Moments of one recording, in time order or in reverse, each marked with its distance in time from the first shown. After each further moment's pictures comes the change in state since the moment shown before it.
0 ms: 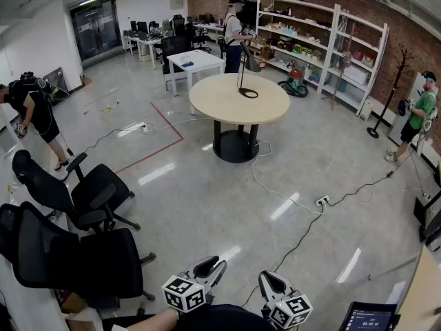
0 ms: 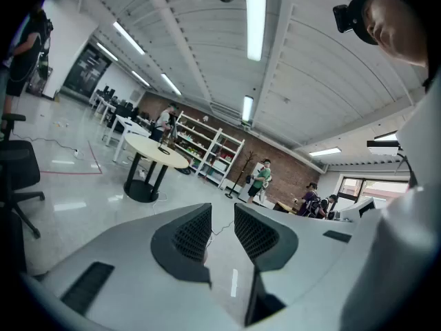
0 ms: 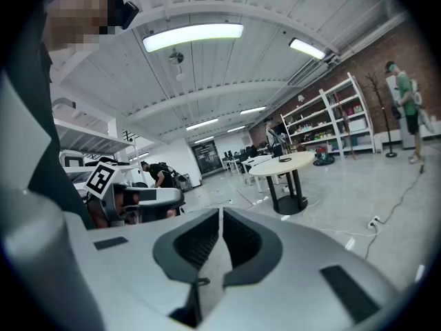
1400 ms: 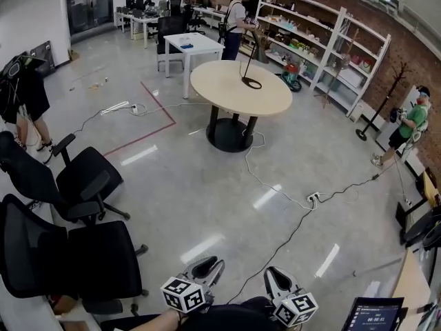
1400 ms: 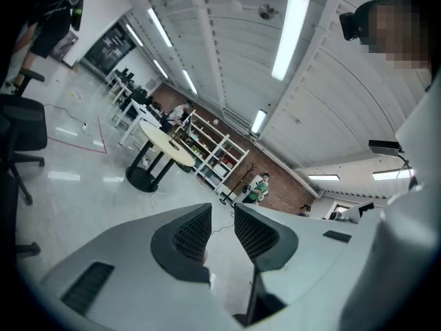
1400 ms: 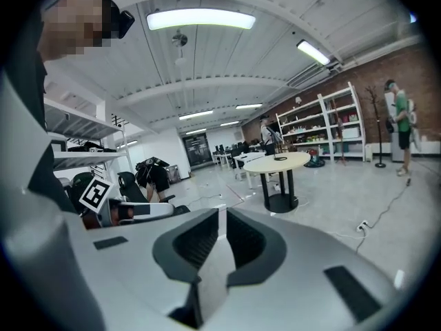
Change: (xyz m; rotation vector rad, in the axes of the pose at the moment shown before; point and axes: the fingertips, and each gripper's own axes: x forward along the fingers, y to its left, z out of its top) left arm -0.048 0.087 -0.003 -0.197 -0.038 -0.043; right arm 0.053 0.054 0.007 -0.044 0.057 -0.116
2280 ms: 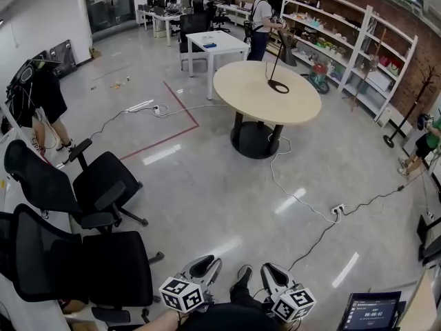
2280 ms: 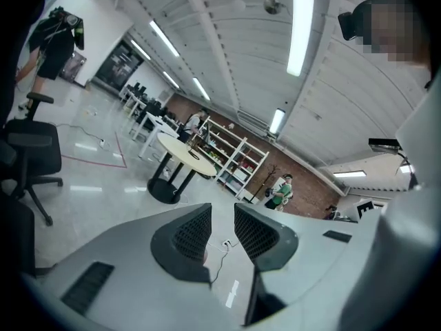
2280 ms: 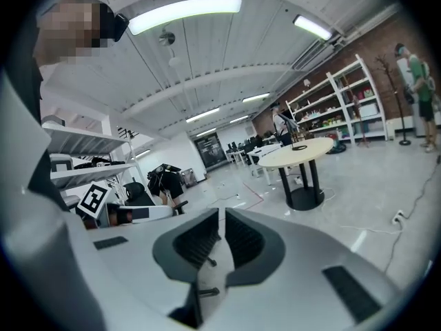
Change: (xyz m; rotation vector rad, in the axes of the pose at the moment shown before) left arm 0.033 0.092 0.065 0.025 -0.034 0.168; right arm 0.138 -0.012 0.022 0.080 0.019 0.166
